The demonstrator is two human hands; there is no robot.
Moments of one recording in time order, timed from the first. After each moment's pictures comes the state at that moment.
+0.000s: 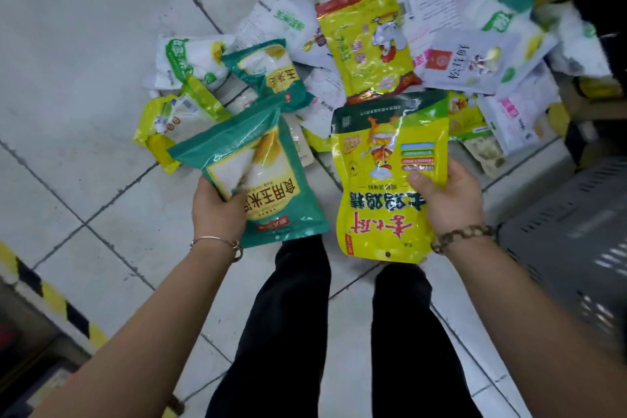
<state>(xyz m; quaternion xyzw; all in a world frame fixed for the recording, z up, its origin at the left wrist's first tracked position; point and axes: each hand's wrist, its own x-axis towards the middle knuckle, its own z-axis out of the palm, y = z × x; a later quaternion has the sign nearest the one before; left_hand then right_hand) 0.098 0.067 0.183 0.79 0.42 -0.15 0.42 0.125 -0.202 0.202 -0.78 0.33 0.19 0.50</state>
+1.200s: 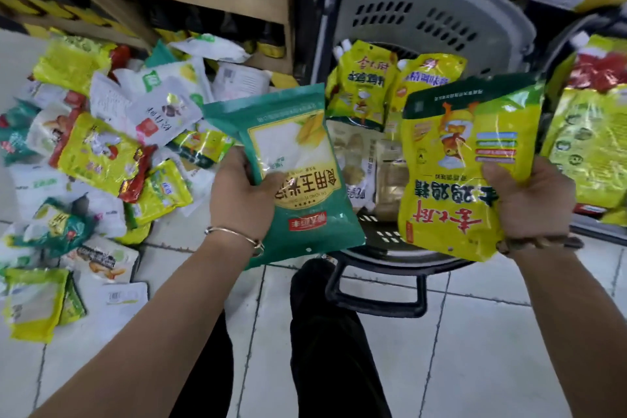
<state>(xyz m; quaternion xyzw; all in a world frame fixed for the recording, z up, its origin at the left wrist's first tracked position) 0.045 -0.466 0.342 0.86 -0.03 -0.29 0.41 -0.151 -0.691 0.352 -0.72 0.59 -0.12 0.34</state>
